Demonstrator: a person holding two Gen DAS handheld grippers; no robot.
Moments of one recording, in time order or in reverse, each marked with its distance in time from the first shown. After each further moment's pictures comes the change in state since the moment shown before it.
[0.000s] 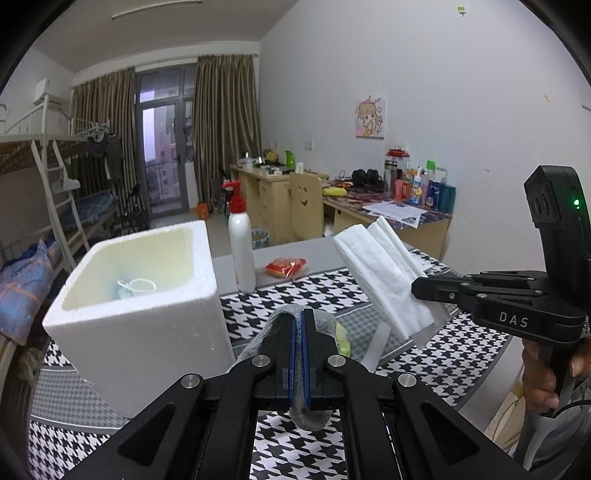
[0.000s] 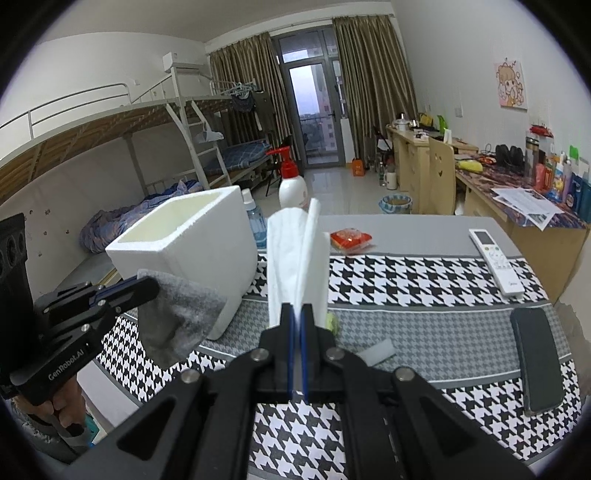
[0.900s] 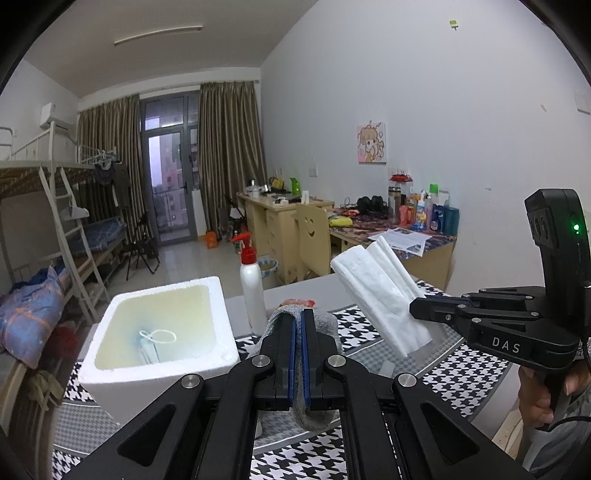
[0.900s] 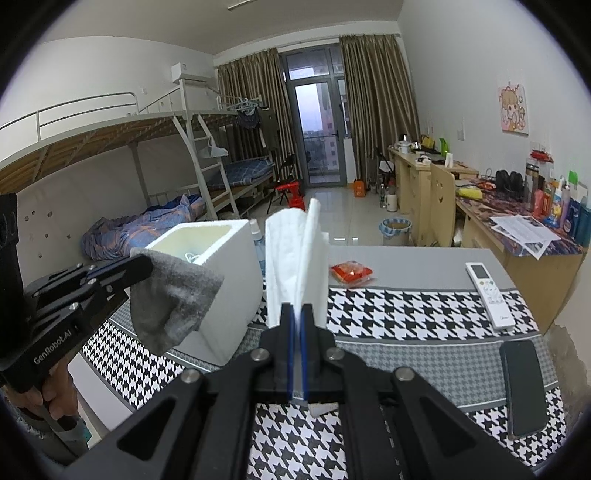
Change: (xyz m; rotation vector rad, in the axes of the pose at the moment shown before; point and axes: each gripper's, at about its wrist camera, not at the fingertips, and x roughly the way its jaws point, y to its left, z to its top) left arm -0.021 0.002 0.035 0.031 -0.098 0.036; right arm -0.014 0.005 0.026 -0.037 -0.073 -0.002
